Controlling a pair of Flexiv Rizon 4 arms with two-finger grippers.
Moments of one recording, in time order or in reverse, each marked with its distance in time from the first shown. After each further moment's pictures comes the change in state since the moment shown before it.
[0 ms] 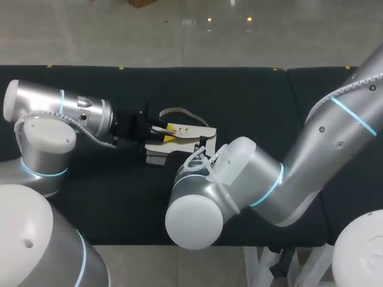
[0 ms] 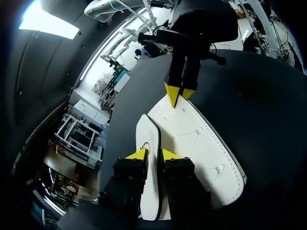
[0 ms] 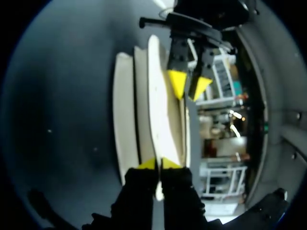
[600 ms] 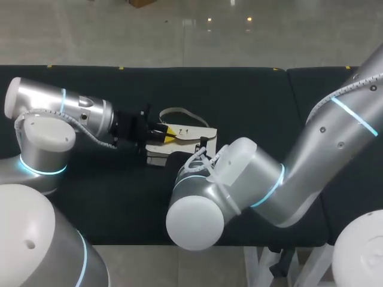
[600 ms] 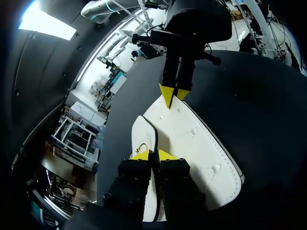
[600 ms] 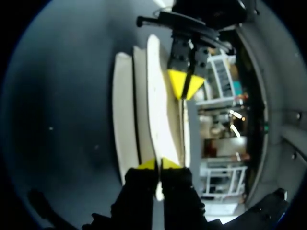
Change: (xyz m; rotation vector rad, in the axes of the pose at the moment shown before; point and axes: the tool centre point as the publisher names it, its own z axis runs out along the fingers) left arm 0.004 -0.005 0.002 0.023 0.026 -0.003; right arm 0.001 -0.002 -0.002 0.000 0.000 0.000
